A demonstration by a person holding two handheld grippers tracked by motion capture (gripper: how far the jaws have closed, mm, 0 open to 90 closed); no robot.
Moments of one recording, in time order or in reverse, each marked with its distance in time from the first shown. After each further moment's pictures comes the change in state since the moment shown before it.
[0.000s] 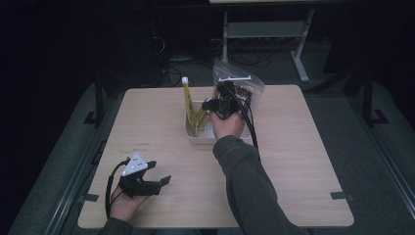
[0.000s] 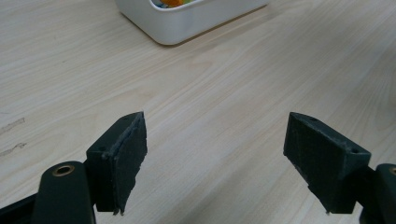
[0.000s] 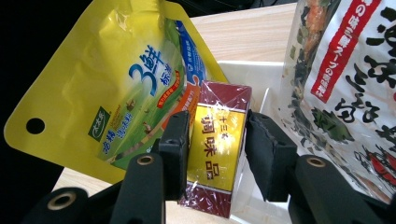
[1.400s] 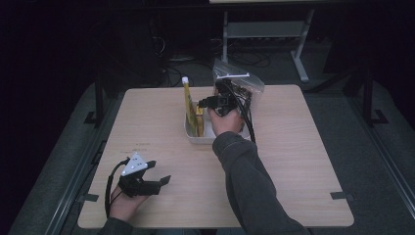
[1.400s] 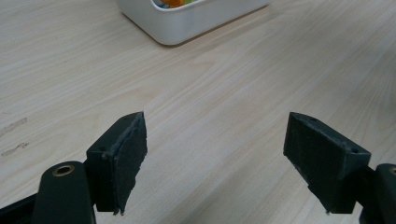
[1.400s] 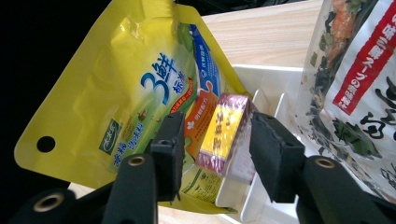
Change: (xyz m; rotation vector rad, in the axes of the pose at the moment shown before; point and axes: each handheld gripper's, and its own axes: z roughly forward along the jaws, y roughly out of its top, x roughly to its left) left arm 0.000 0.000 0.000 -0.003 0.003 0.001; right arm -0.002 0.009 0.008 0.025 0.061 0.002
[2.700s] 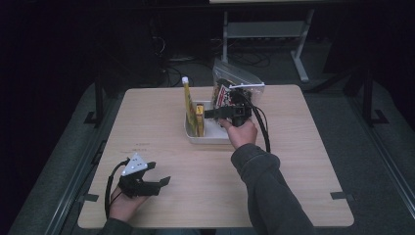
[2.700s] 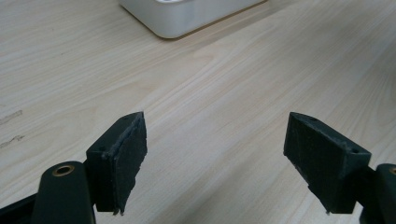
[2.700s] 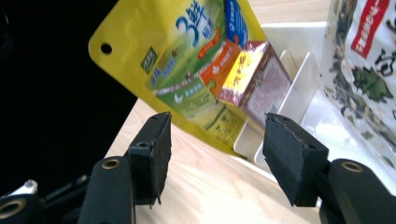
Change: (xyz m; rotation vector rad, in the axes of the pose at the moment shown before) left arm 0.001 -0.003 0.001 0.018 -0.006 -0.009; right arm -0.024 -0.029 -0.035 0.052 0.194 -0.025
